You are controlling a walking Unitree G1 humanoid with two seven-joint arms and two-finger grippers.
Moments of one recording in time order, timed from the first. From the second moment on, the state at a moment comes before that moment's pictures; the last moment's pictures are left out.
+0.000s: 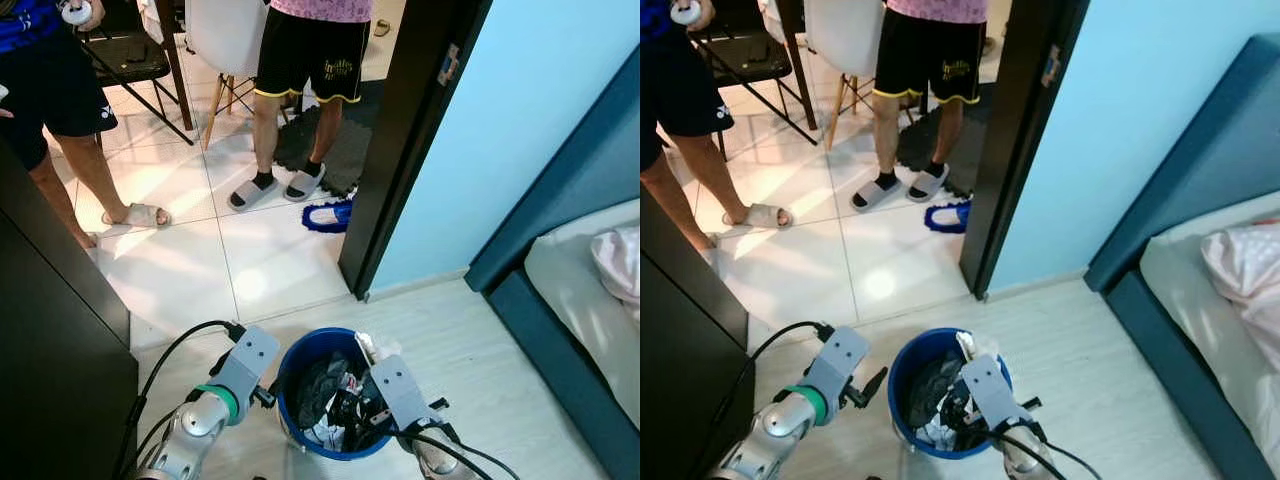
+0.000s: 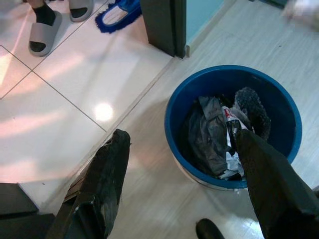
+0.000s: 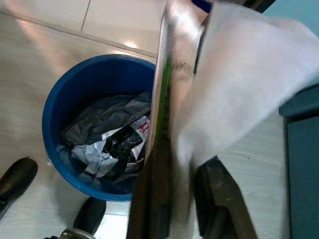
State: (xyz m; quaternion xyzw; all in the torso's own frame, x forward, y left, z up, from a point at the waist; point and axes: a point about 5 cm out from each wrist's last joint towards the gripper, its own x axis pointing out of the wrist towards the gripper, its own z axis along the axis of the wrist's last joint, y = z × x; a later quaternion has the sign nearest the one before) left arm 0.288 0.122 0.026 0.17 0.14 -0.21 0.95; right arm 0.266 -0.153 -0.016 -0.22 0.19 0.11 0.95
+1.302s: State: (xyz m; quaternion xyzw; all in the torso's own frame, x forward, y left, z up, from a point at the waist) left arm 0.296 0.162 0.124 0.10 -0.03 -0.09 0.99; right arm 0.303 -0.160 0.123 -0.05 -0.13 0.03 0.99
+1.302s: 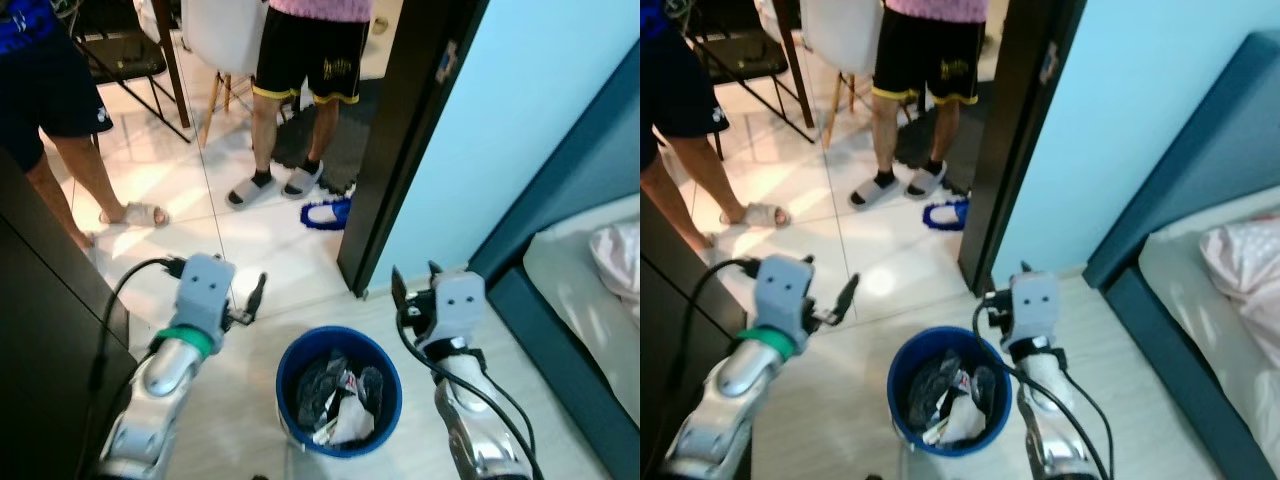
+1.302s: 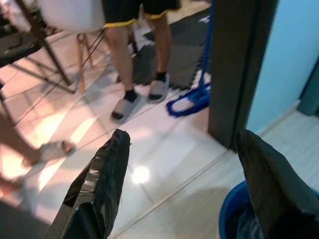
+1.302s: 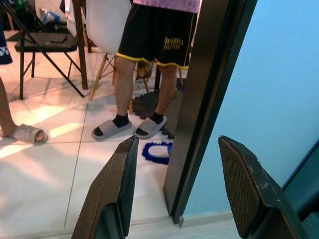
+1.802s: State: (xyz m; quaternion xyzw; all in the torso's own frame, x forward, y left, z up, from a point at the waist) left arm 0.318 0.143 0.160 0.03 -0.06 -0.08 0.99; right arm 0.313 -0.162 0.130 -0.04 -0.11 0.02 0.99
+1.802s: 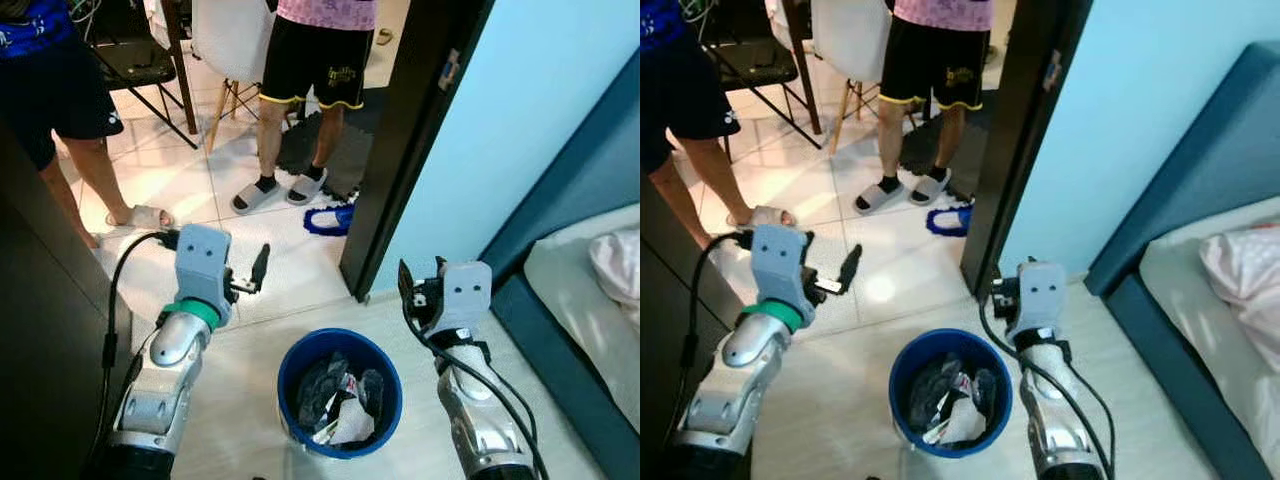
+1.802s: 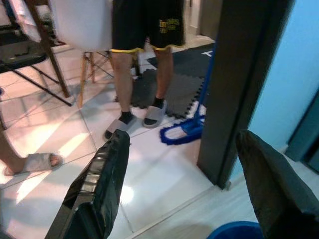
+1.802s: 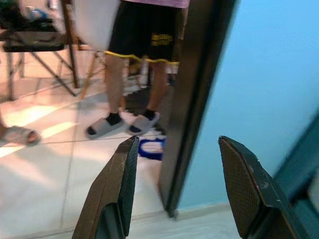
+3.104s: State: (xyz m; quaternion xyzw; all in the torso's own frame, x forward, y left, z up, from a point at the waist) left arm 0.326 0.143 0.173 0.04 -0.07 -0.09 0.99; right arm 0.319 -0.141 0.153 -0.02 -0.13 0.04 0.99
